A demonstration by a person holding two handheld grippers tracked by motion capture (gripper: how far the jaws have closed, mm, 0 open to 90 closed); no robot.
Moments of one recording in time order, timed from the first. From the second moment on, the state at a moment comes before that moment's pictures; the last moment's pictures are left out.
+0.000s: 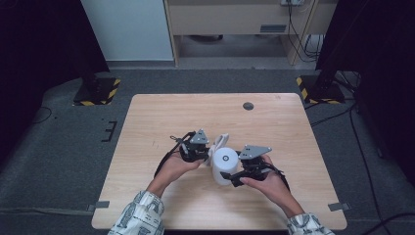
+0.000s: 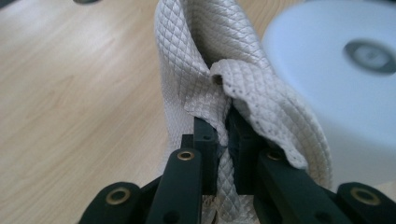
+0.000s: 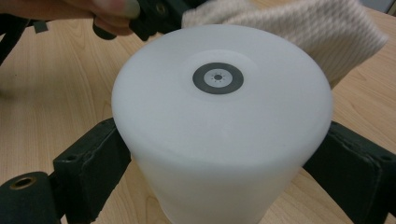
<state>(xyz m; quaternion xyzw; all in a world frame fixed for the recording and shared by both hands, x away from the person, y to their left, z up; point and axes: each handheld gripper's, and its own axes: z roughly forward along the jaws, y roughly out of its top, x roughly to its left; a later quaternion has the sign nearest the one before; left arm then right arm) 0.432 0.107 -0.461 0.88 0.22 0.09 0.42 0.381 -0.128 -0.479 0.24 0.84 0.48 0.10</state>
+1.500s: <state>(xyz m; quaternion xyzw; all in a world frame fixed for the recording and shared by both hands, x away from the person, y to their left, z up) 0.418 0.177 -0.436 0.85 0.29 0.17 0.42 0.381 -0.179 -0.493 0.30 0.84 0.43 0.13</state>
